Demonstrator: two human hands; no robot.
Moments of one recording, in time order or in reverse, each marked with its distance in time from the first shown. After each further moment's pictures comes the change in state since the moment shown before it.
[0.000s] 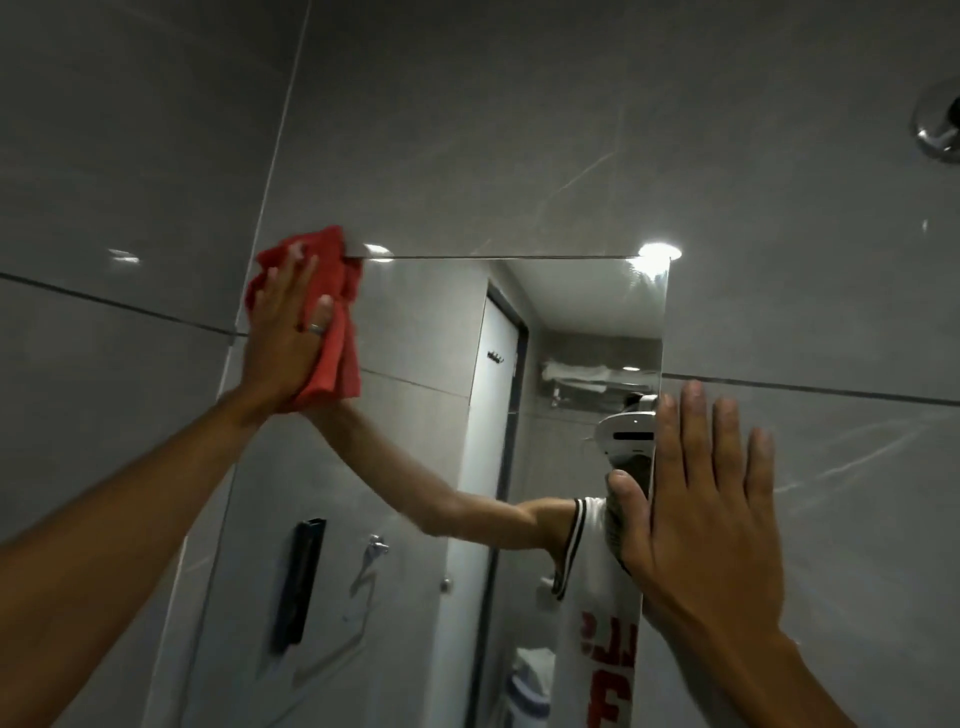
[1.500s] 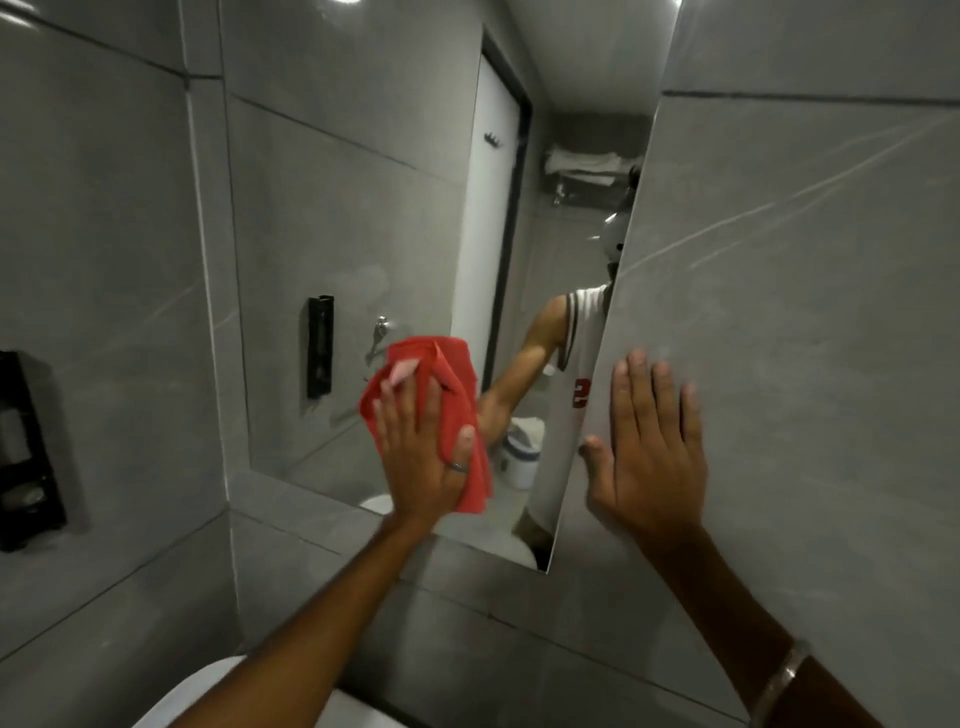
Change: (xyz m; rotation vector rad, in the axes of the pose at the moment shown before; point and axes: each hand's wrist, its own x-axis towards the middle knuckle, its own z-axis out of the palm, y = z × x) left_hand -0.413 0.115 0.061 0.164 -0.179 -0.143; right_hand -0.192 0.020 0.015 0.146 -0.111 -0.159
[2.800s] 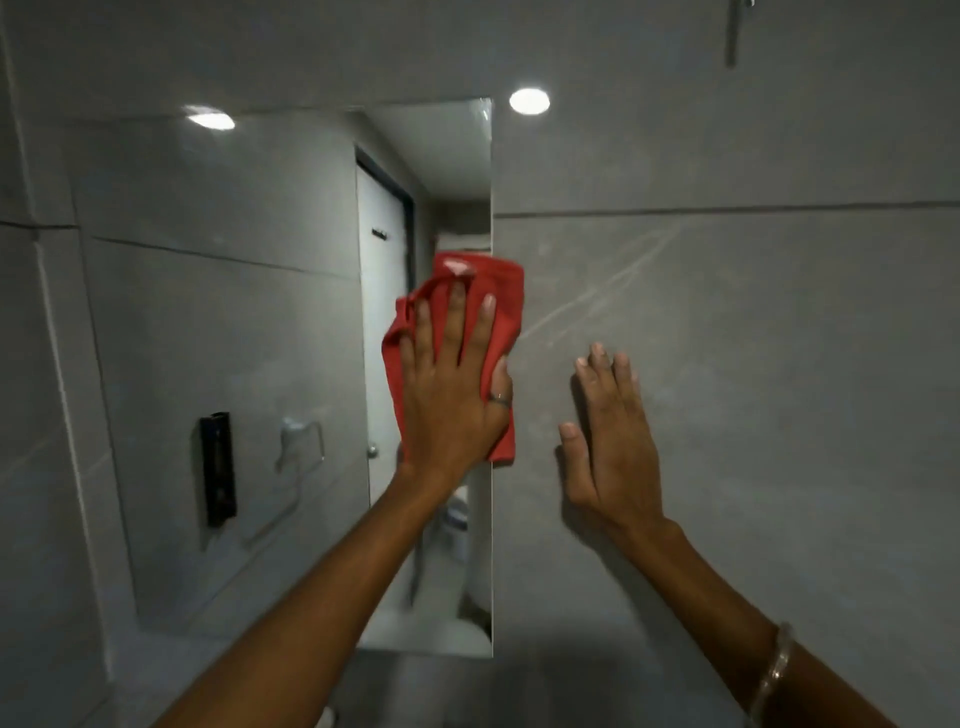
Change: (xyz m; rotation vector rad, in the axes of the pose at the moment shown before) left_hand 0.141 0.168 -0.016 -0.120 -0.004 0.432; right_hand 0.053 0.041 -0.059 0.341 0.168 0.183
